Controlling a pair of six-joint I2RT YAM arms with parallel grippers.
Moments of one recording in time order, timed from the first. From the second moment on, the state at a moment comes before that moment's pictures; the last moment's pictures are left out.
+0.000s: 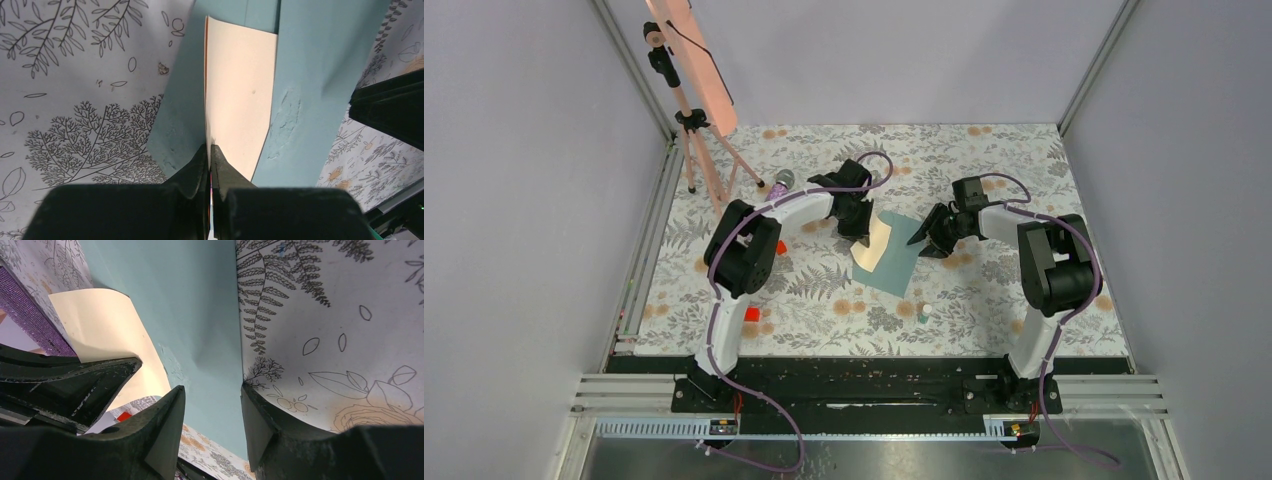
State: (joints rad) left arm -0.59 2.19 1.66 -0.60 0.26 -0.40; right arm 0.21 1.86 1.05 -0.29 -0.42 0.84
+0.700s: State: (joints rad) left arm -0.61 2.18 1.59 -0.48 0.37 -0.49; right arm 0.22 1.87 1.05 -0.27 -0.43 0.87
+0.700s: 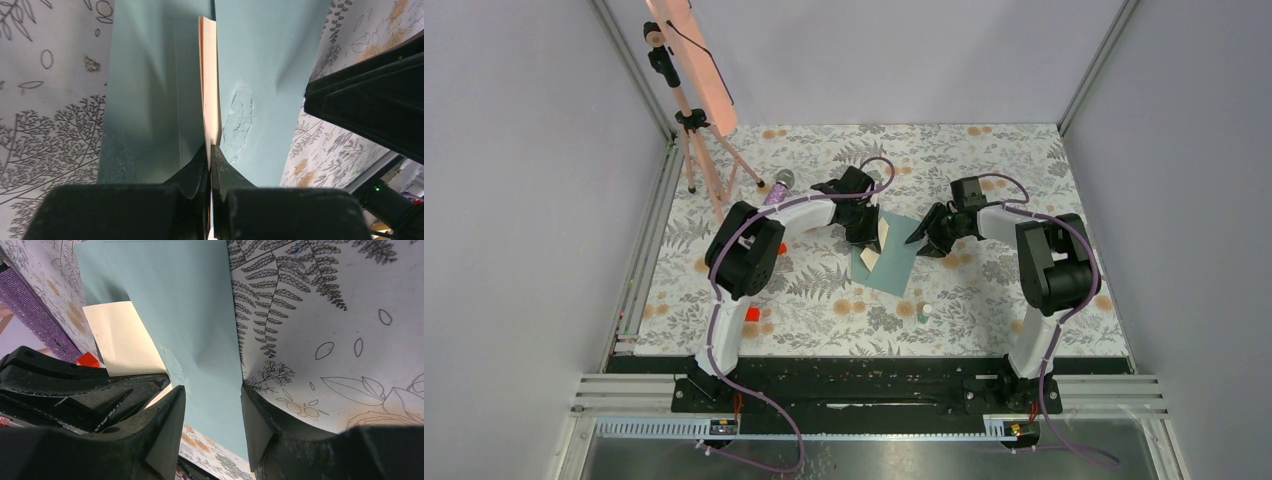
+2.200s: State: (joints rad) left arm -0.63 2.09 1.68 -0.72 0.14 -0.46; right arm 0.22 1.84 0.99 -0.22 -0.44 0.88
